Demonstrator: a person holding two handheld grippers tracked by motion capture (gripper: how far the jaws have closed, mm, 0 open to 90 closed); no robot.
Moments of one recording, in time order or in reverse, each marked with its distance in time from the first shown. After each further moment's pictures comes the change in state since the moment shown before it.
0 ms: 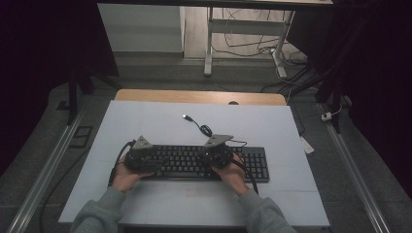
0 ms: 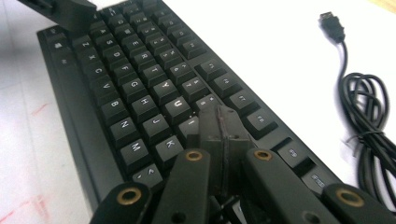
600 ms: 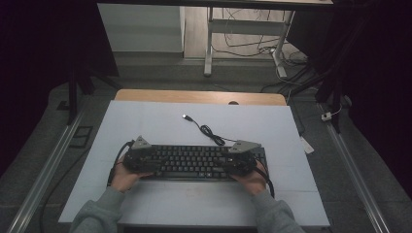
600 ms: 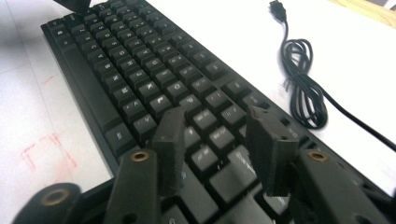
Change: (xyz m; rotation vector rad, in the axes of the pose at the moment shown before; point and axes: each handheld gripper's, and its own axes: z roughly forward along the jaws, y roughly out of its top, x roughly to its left) left arm 0.004 -0.003 0.001 0.015 0.010 -0.006; right arm -0.012 -0.038 -0.058 -0.053 -0.056 0.062
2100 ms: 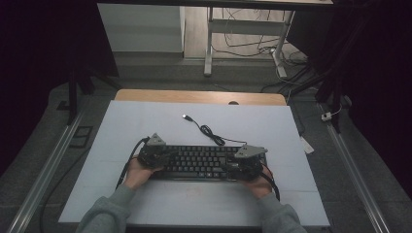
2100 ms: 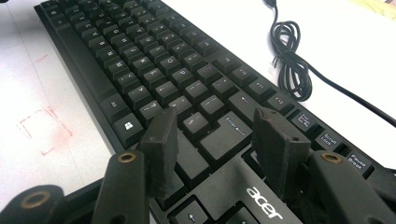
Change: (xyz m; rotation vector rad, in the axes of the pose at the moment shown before) left arm -0.015 0.021 0.035 0.013 -0.085 0.060; right arm -0.002 -0.016 -0.012 0.015 -0.026 -0.015
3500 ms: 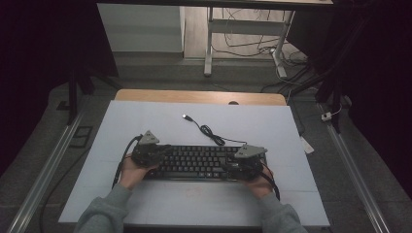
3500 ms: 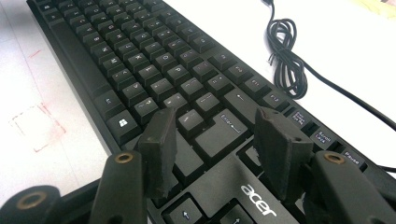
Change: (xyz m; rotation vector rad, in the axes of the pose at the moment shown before) left arm 0.005 0.000 -0.029 -0.086 0.043 -0.024; right arm -0.001 0.000 0.000 0.009 -0.011 -0.005
